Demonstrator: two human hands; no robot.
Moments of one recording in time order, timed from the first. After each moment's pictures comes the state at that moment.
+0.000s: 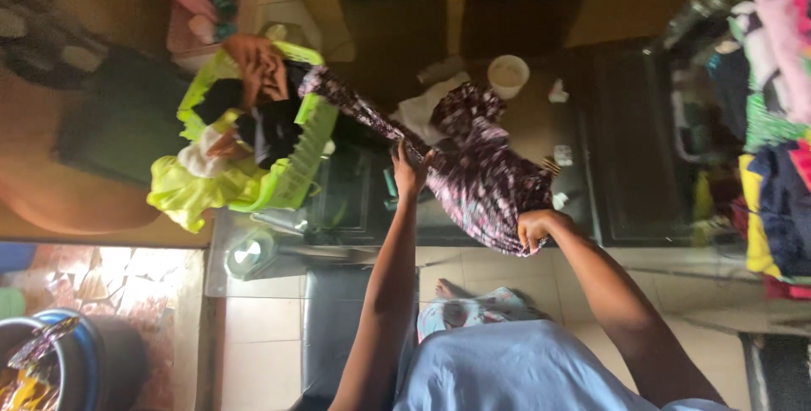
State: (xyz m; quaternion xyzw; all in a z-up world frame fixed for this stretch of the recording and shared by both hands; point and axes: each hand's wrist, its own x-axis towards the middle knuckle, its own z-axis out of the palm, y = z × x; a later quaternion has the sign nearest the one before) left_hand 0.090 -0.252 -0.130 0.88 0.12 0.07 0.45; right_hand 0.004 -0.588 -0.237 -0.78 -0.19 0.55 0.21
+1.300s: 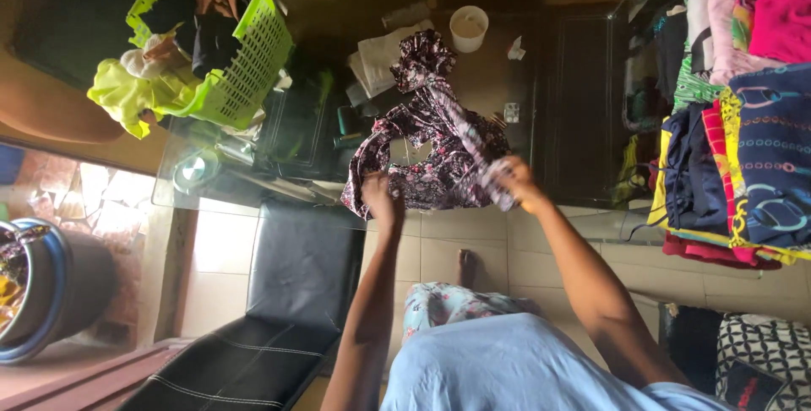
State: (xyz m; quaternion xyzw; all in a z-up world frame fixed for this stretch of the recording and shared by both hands) left_hand -0.146 -0.355 -0.152 0.91 0.13 0.28 0.27; right_hand -0.086 -0.688 -0.192 -0.59 0.11 0.06 0.79
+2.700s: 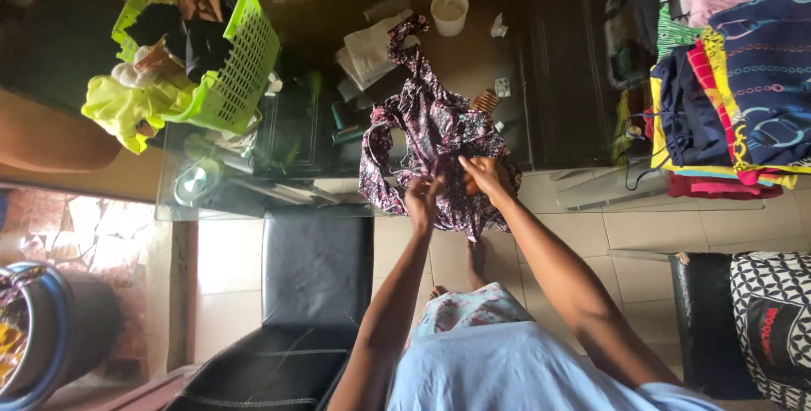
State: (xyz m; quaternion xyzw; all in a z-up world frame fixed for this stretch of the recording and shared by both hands) left_hand -0.190 -0.409 -0.133 0.66 0.18 0.03 0.73; right_hand -0.145 -0.584 -0.166 -0.69 0.16 0.17 0.69
